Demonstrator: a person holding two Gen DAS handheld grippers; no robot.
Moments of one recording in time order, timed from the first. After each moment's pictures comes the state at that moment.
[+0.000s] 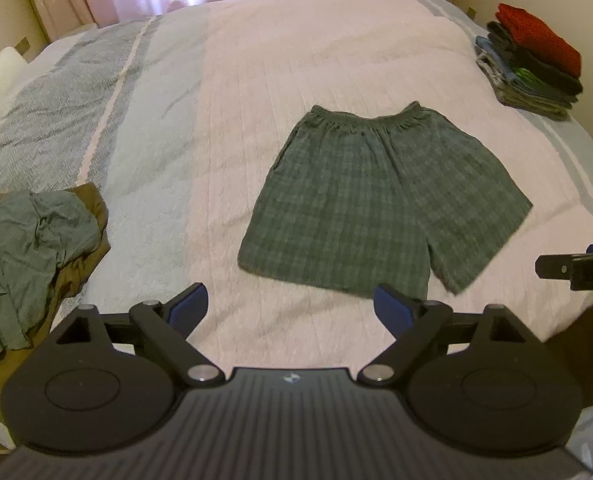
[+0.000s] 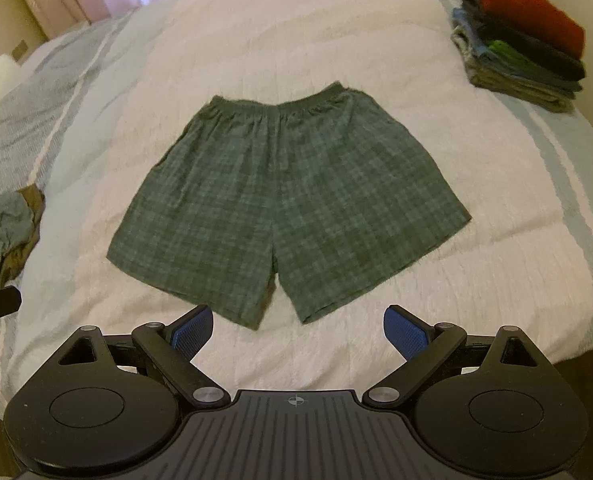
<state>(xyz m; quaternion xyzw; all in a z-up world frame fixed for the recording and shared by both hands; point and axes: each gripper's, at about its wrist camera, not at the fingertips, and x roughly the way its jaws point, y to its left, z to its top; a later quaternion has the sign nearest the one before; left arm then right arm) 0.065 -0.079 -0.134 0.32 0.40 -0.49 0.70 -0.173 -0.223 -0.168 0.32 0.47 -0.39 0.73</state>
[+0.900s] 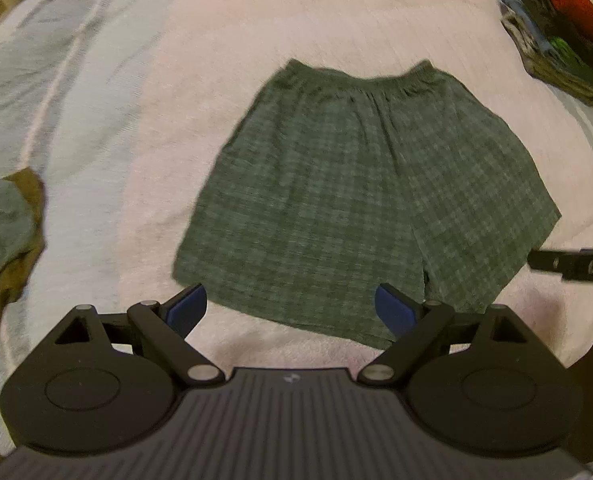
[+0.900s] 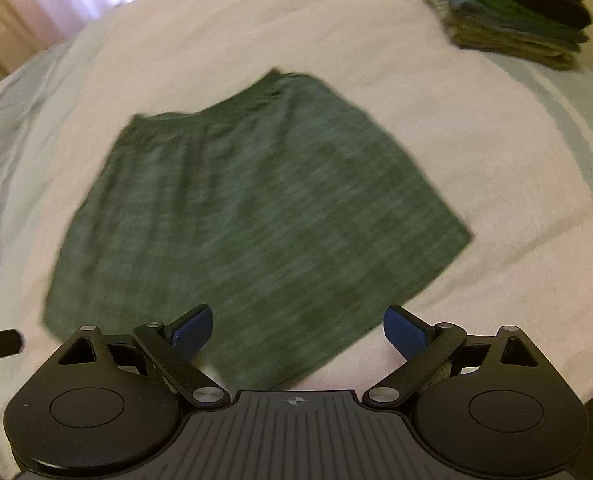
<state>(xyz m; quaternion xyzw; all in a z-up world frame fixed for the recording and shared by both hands) 0.055 -0.206 -0.228 0.35 0.47 -0.47 0.66 -0.212 -0.344 -0.268 0.37 0.44 -0.42 0.71</state>
